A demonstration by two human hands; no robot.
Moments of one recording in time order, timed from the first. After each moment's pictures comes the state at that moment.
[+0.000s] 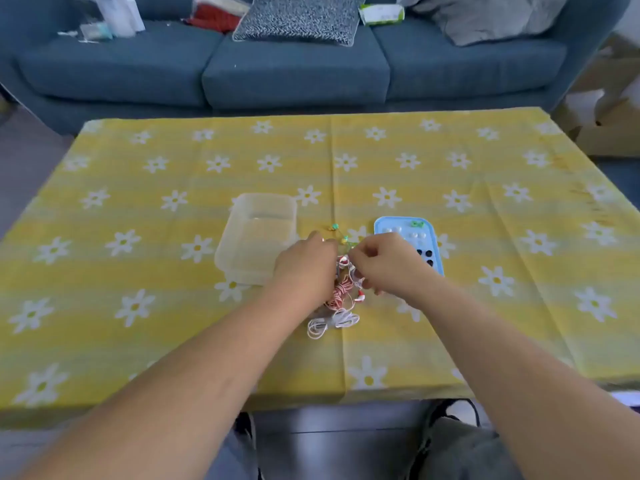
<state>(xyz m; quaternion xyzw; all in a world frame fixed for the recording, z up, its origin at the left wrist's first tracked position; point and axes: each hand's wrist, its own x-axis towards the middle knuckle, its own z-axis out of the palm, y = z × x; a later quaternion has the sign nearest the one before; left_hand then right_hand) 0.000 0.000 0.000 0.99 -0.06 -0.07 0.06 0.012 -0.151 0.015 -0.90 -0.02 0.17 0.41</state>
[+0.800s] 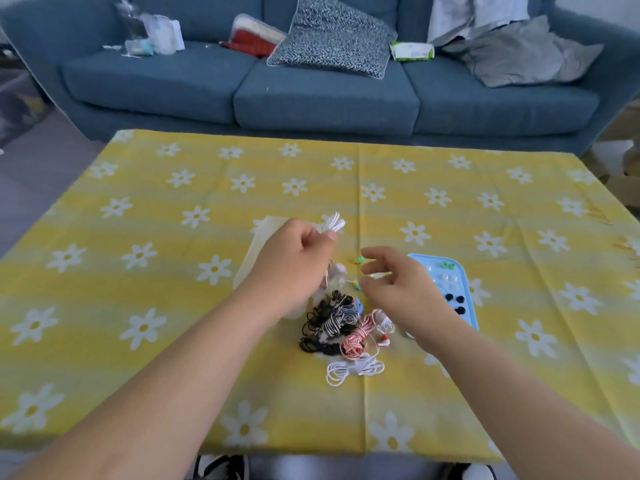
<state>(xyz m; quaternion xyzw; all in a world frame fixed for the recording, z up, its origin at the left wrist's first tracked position) 0.011 0.051 0.046 0.84 0.13 0.00 0.53 0.028 -0.126 0.007 -0.83 0.00 0.14 0.54</state>
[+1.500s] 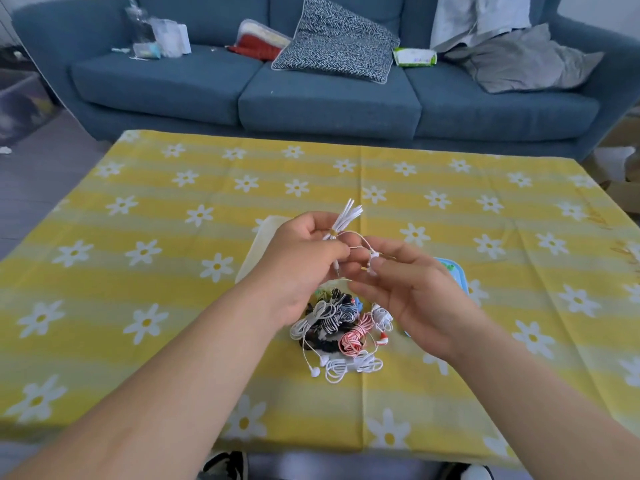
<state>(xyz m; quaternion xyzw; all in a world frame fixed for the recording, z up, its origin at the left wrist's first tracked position) 0.005 0.035 0.064 0.59 0.14 -0.05 0.79 0.018 -0.135 0.036 -0.49 0.02 0.25 0.83</state>
